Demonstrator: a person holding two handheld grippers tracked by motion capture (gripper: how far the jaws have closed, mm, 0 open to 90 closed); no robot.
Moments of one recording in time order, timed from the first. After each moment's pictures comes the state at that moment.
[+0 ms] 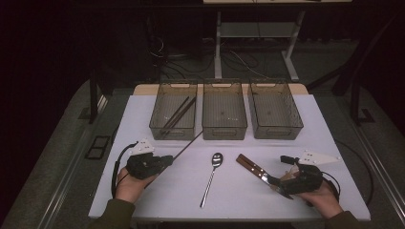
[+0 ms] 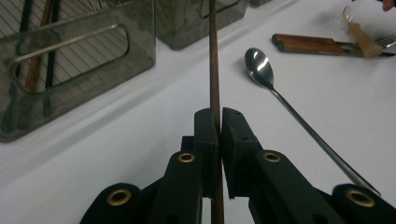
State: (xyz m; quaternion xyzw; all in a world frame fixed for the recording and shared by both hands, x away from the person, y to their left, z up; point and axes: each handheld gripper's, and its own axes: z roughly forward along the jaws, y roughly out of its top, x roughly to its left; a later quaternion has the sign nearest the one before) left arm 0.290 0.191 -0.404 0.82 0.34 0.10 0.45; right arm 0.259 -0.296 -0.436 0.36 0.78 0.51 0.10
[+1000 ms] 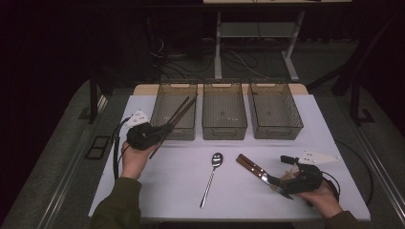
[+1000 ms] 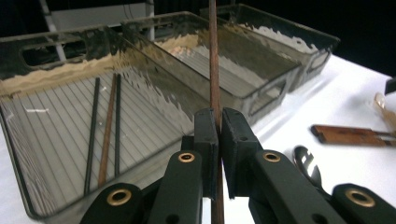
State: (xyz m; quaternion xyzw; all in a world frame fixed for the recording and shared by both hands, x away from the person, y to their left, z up) left arm 0.353 0.192 -0.372 0.76 0.35 0.16 0.52; right arm 0.260 -0.297 -0.437 0.36 0.78 0.51 0.10
